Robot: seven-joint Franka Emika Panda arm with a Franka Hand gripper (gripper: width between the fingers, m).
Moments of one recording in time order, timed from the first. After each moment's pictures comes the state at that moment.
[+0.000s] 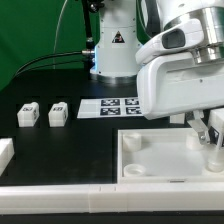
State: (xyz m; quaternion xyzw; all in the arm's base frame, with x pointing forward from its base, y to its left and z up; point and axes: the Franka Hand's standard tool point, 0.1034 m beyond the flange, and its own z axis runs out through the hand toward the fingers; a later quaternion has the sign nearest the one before) arm 0.617 0.121 0.074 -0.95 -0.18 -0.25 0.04
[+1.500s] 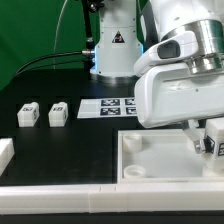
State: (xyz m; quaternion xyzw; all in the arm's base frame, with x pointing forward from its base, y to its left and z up) arm 0.618 0.119 0.062 -0.94 -0.17 -0.29 0.03
